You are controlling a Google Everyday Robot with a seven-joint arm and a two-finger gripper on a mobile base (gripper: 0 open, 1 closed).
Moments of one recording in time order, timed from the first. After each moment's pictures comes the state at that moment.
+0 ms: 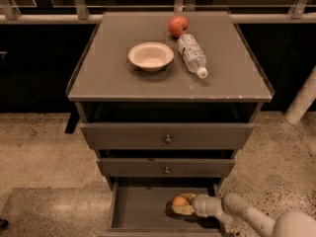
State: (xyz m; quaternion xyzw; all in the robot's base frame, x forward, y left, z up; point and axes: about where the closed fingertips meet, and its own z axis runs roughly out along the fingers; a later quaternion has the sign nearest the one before) arm 0.535 -0.125 0.183 -0.33 0.80 0.36 0.36
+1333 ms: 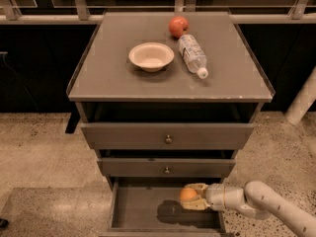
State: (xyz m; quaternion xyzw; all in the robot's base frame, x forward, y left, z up) arm 0.486 -0.141 0.384 -0.39 0.74 0.39 0.39
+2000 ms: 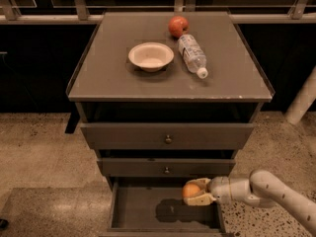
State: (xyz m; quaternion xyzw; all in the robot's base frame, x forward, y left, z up) arm 0.481 -0.145 0.426 -0.40 0.72 0.44 0.36
